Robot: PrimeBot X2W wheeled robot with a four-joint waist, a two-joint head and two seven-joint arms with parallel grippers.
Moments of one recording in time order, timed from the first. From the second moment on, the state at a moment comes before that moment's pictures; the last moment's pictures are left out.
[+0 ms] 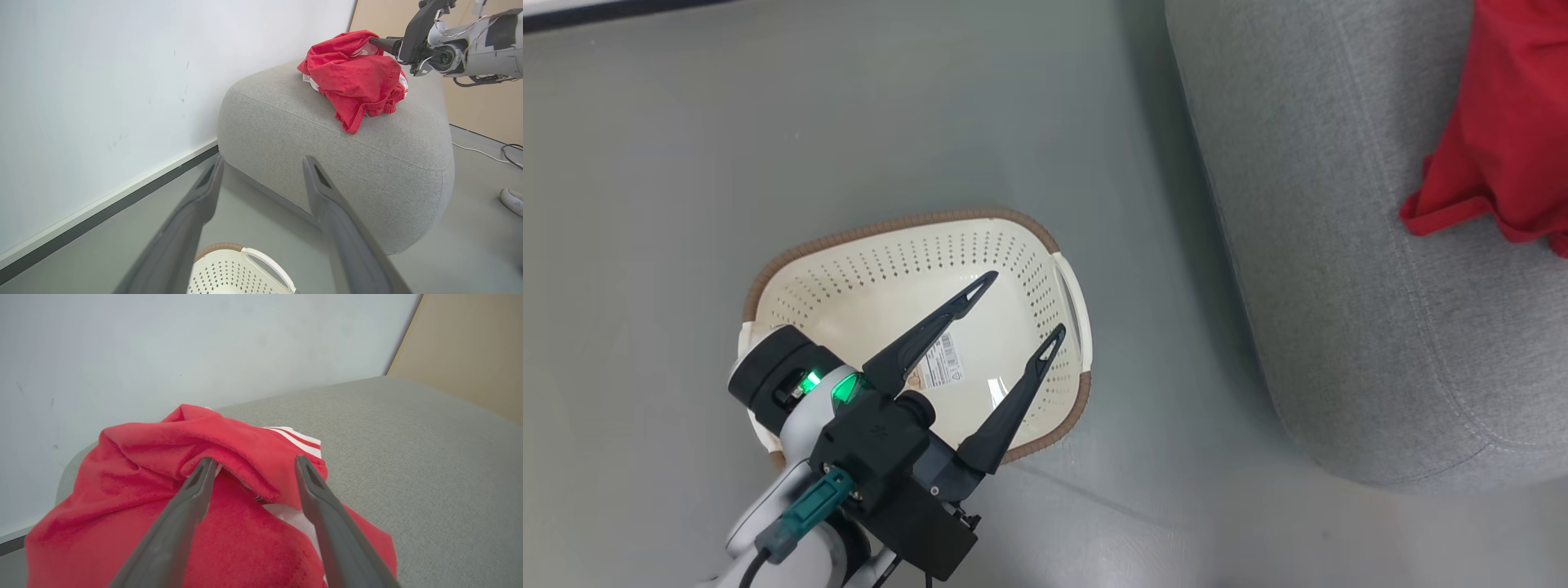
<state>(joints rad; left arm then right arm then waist) -0.36 0.34 -0.55 -0.24 -0.28 -0.10 0.02 -0.91 -0.50 0.13 0.82 0.56 -0.11 -0.24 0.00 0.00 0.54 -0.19</state>
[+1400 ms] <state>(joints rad) -0.17 0.28 -0.28 -0.04 -0.41 0.10 -0.09 -0.52 -0.30 0.33 0.40 0.44 -0.09 -0.26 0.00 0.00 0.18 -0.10</state>
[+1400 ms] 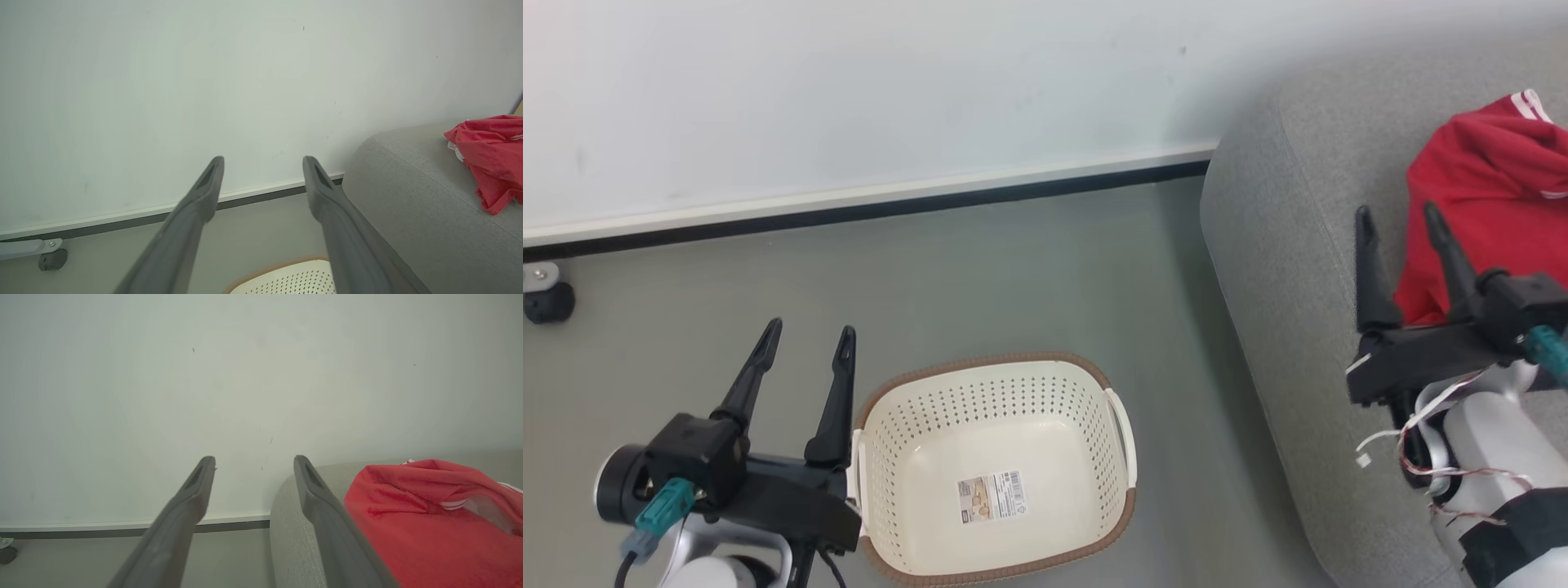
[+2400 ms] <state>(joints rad) -0.01 0.28 -0.16 -0.01 -0.41 0.12 -0.09 -0.29 -0.27 0.38 0.32 0.38 -0.12 -0.22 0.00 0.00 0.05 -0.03</state>
